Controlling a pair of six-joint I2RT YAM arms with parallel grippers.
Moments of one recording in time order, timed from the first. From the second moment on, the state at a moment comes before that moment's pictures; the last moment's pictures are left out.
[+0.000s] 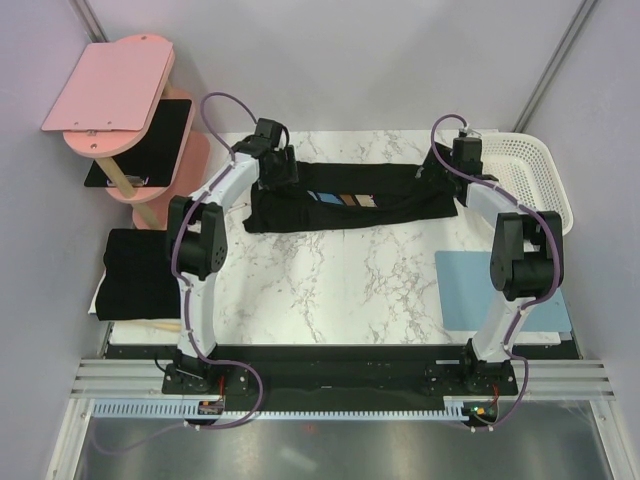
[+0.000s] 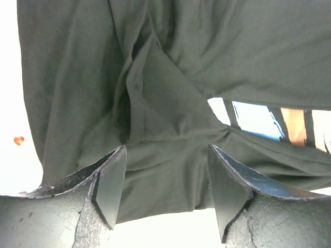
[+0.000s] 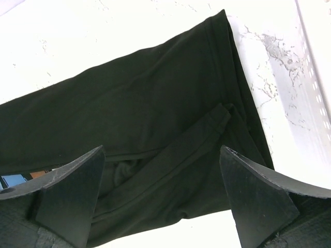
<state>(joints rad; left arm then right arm) -0.30 2.18 1.88 -0.65 -0.02 -0.40 0.03 1.89 1.31 -0.05 0.01 0.44</state>
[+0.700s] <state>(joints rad) -0.29 2.27 1.91 -0.61 -0.04 -0.39 0.01 1.89 1.31 -0.04 -0.04 0.44</state>
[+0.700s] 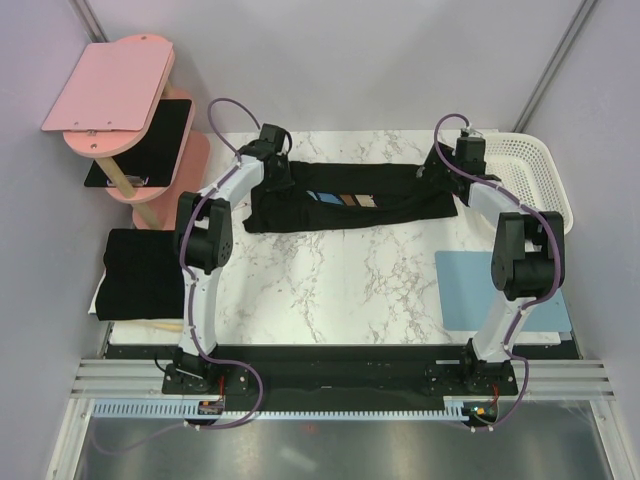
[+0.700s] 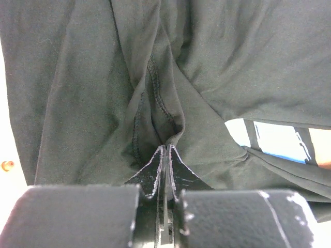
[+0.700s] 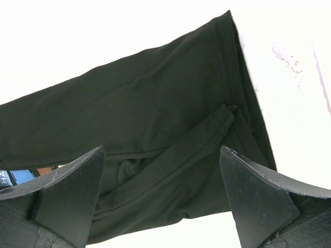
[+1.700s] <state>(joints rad) -0.29 2.40 2.28 -0.45 0.19 -0.54 0.01 1.90 1.31 -0.04 -0.06 0.44</state>
